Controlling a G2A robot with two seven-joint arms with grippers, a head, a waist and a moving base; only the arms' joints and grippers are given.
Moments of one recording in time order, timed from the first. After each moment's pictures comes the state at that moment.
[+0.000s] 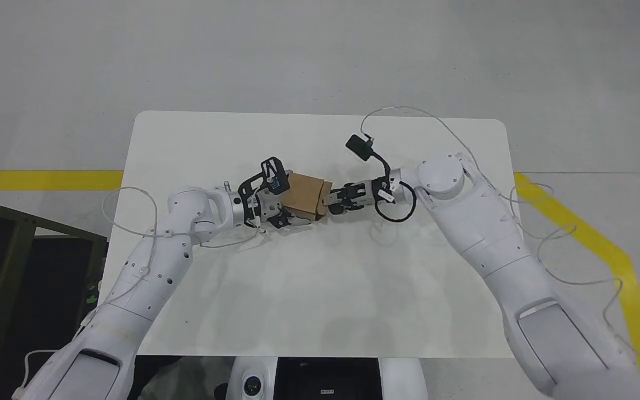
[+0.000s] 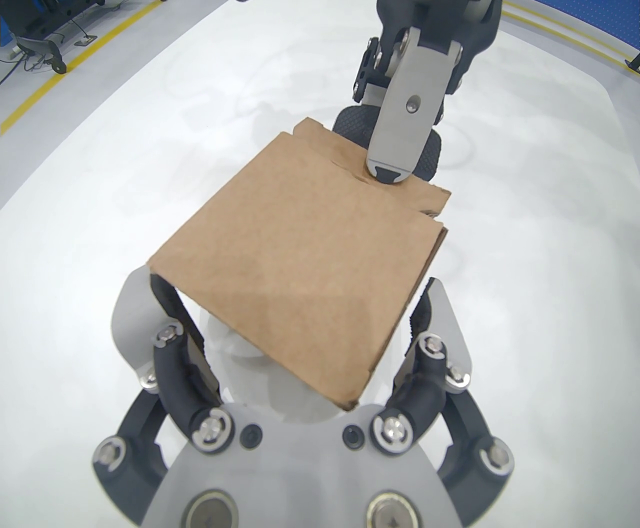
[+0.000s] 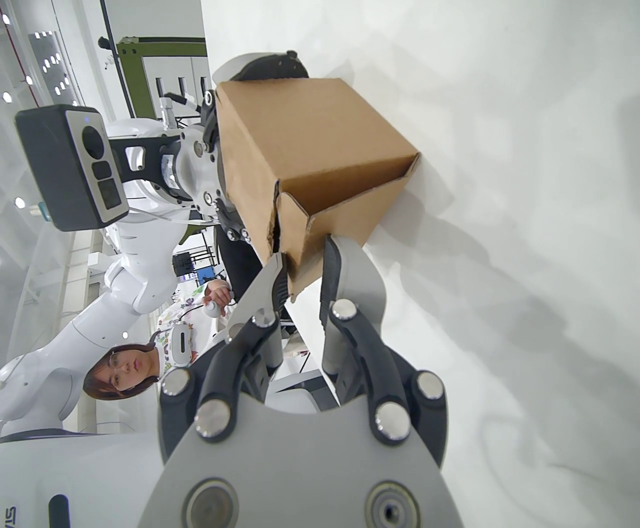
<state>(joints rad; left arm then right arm) 0.88 -1.10 -1.02 -1.23 1.25 -0.86 -0.10 -0.56 -1.31 0.84 -0.94 0.11 -0.14 1.19</state>
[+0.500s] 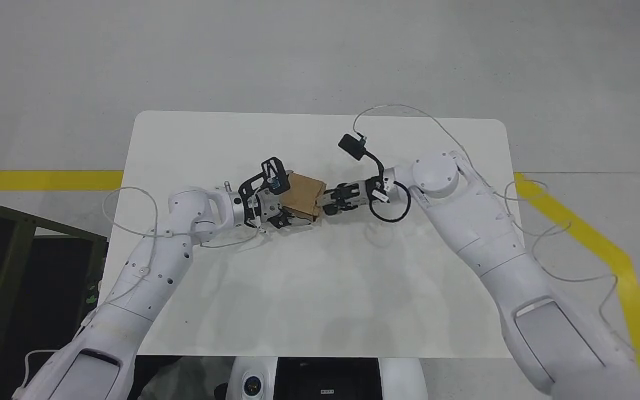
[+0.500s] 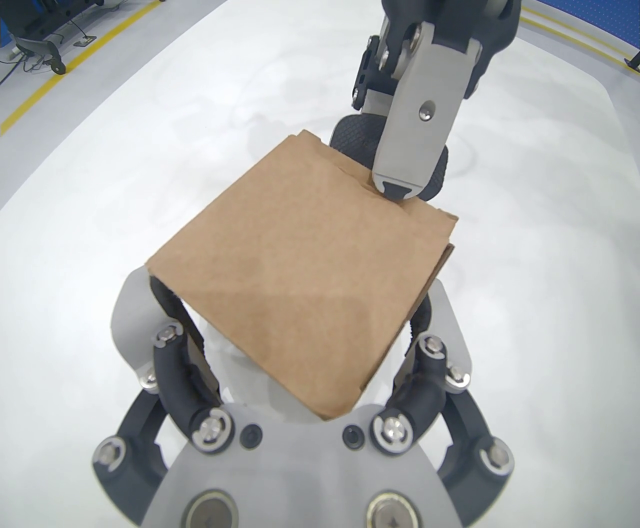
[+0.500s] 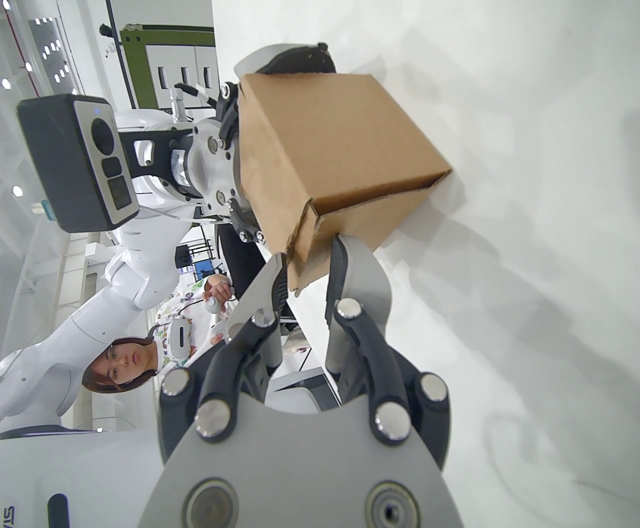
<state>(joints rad) 0.88 -1.10 -1.02 -1.23 1.25 -0.87 -0.10 -0.54 -1.33 0.82 -0.94 0.12 -0.14 1.18</state>
